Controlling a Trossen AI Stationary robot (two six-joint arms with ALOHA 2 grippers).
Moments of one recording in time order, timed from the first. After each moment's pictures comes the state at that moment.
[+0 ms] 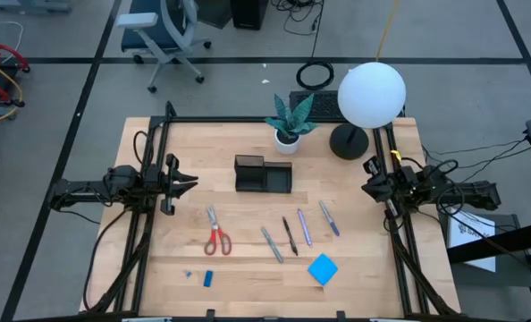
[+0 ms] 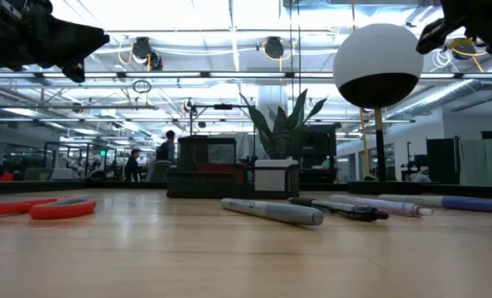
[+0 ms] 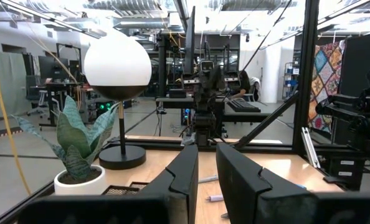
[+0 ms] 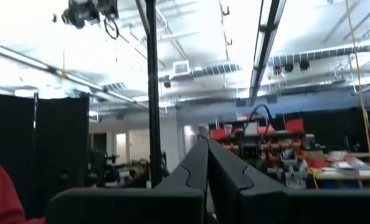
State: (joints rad) left arm 0.00 0.01 0.06 0.13 -0.03 -0.01; right arm 0.00 0.05 0.02 0.58 -0.21 0.20
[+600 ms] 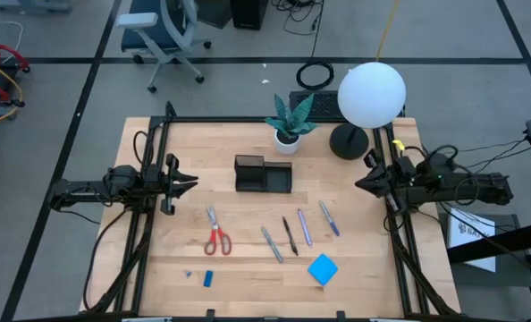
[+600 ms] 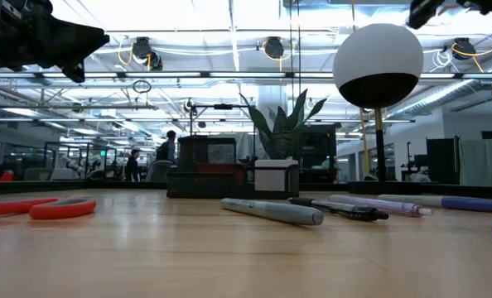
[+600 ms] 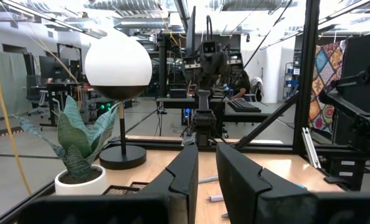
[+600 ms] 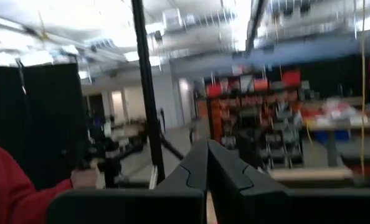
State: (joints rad) left arm 0.00 0.01 0.06 0.13 -0.03 -0.01; right arm 0.00 0.29 0.37 0.19 -0.21 0.21
